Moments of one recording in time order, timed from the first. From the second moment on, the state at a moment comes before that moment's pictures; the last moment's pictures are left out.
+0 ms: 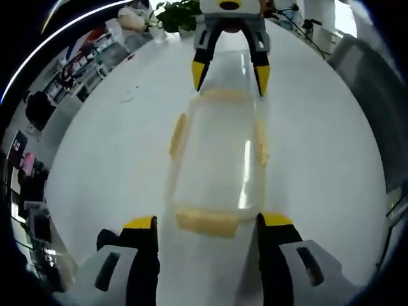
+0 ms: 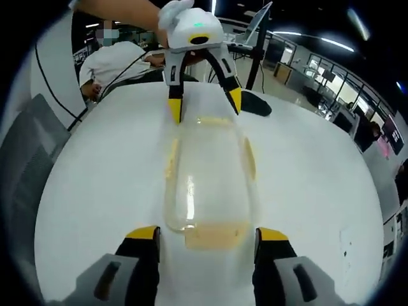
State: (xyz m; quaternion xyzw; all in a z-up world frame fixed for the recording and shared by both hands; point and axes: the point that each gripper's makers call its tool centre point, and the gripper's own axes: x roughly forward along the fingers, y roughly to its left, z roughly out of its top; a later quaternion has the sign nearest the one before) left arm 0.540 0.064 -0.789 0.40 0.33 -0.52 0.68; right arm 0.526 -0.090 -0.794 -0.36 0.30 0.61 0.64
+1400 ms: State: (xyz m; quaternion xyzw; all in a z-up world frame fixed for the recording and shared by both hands) left arm 0.535 0.067 -0.796 0.40 0.36 -0.57 0.61; right arm 0.535 -0.092 -0.804 -0.40 0.35 0.61 0.59
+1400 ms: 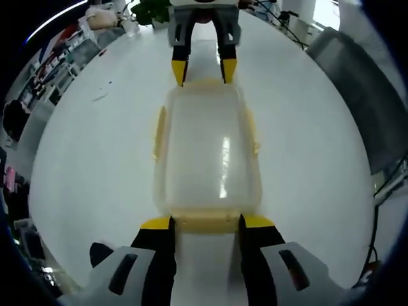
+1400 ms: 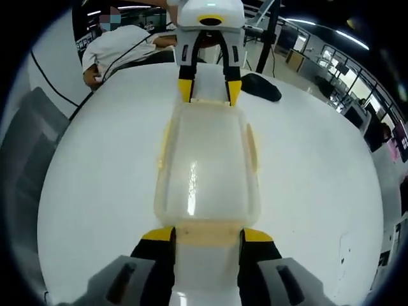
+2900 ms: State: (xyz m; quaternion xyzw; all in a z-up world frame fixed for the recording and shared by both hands) left arm 0.532 0.050 -0.771 0.41 0.38 -0.55 0.62; right arm 0.530 -0.110 -0.774 -0.41 0.36 0.61 0.58
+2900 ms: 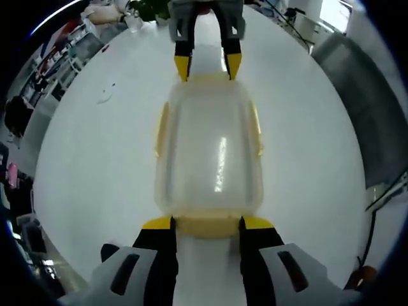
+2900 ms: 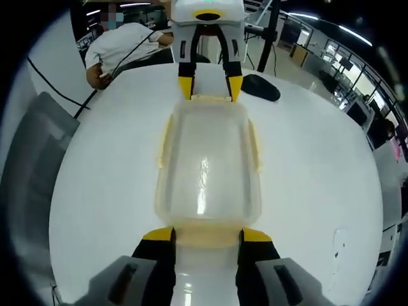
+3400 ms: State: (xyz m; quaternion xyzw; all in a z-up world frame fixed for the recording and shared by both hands) left arm 0.532 0.033 -0.736 0.42 0.37 -0.55 0.62; right arm 0.528 -0.127 -0.738 -0.41 0.35 0.60 0.59
